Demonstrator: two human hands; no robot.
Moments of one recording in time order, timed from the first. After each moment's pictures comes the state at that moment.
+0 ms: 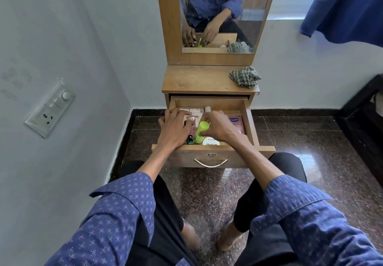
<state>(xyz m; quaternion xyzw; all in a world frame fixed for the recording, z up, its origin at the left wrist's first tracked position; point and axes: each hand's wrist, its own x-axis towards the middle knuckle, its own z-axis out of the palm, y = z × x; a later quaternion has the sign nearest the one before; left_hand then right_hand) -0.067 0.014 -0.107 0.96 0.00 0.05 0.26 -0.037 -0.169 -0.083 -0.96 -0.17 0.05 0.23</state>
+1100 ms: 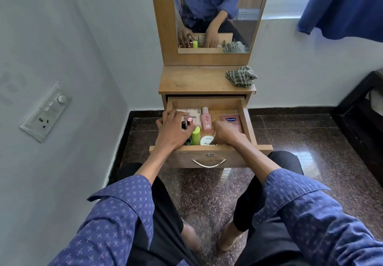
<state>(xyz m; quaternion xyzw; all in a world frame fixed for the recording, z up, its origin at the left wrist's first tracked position) -0.066 0.014 -0.111 0.97 -0.01 0.07 0.23 -0.036 -0.190 -0.097 -0.97 -0.09 0.18 0.12</state>
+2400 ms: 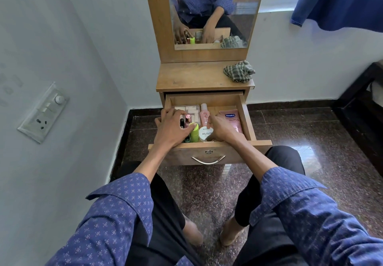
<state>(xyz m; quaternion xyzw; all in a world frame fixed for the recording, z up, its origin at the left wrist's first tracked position) -0.065 0.013 -0.111 0.97 -0.01 0.05 0.23 -0.035 -0.186 -0.108 -0.97 -0.09 0.14 0.20</state>
